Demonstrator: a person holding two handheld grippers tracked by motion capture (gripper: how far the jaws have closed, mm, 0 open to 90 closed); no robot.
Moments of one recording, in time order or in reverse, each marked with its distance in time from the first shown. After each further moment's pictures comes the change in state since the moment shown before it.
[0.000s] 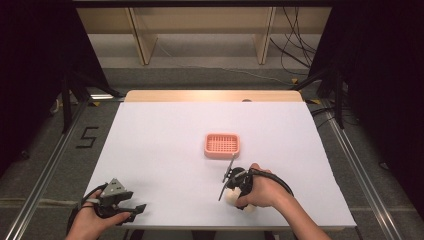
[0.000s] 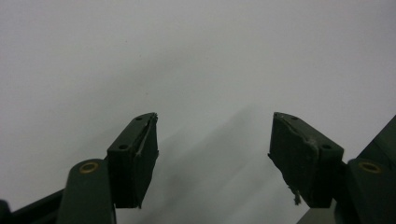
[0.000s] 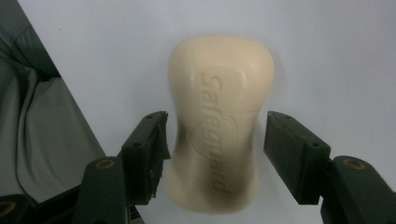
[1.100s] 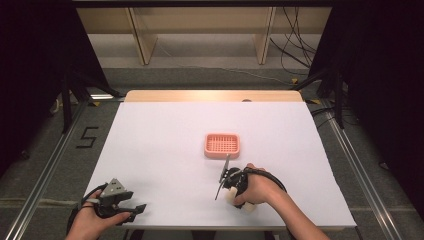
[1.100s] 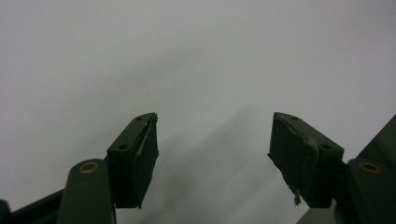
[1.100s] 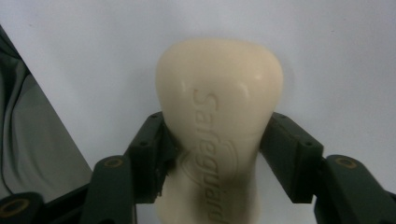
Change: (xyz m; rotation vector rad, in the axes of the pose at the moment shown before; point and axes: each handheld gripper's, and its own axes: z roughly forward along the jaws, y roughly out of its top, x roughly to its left) left arm 0.000 0.000 0.000 -0.001 -0.001 0.000; right arm -0.008 0.012 0.015 0.079 0.022 -0.051
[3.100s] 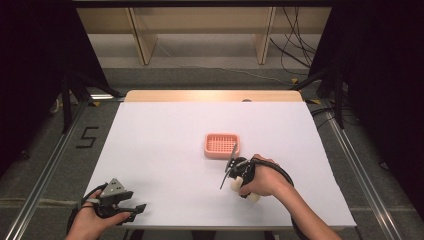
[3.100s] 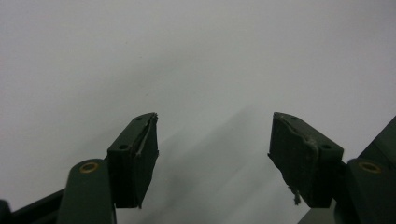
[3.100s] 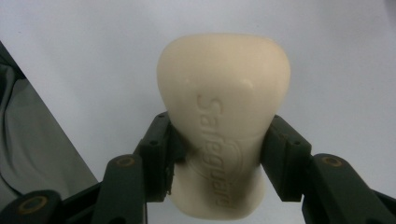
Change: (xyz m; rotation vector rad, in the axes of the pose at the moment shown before) left arm 0.000 0.000 0.000 0.003 0.007 -0.001; right arm -0.017 -0.008 -0.028 -0.025 -0.060 0.043
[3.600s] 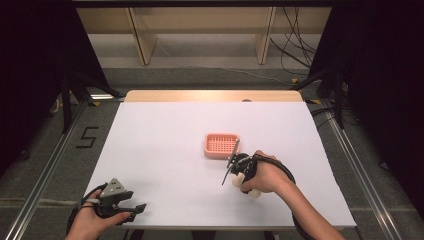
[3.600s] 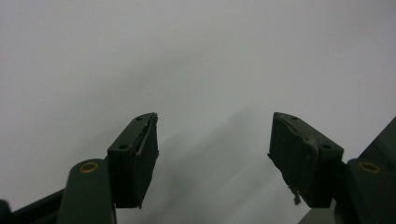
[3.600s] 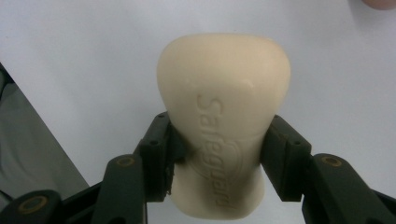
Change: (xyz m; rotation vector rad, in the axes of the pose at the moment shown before) left arm 0.000 0.000 0.000 -0.006 0.006 0.001; right arm -0.007 -0.001 -0.007 0.001 -0.018 0.030
